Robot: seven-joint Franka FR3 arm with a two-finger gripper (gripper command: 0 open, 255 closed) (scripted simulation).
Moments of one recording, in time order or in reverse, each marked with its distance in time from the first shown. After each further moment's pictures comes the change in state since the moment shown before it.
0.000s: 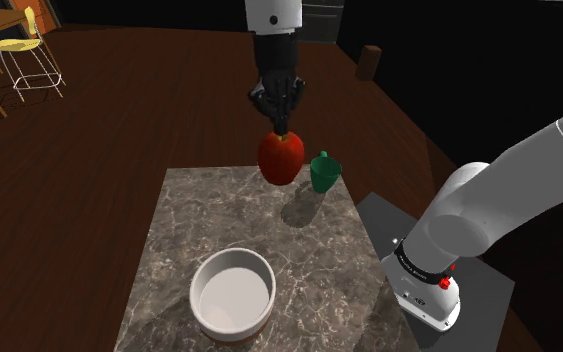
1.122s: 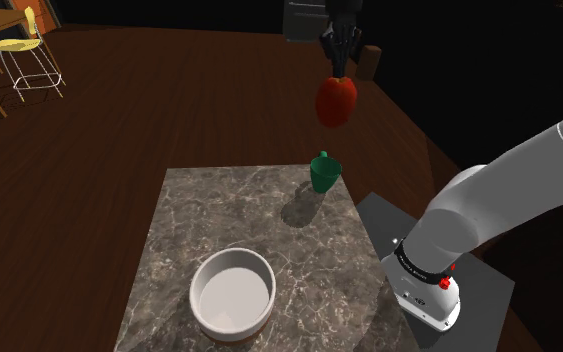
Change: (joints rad) arm -0.140 -0.011 -0.288 0.128 -0.178 -0.187 -0.399
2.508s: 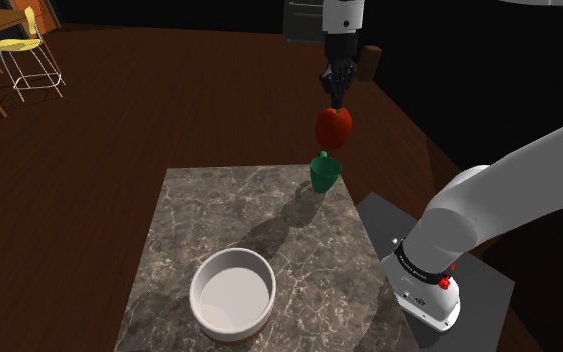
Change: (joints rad) arm -0.017 -0.042 -0.034 -0.271 -0.024 0.226 -0.060
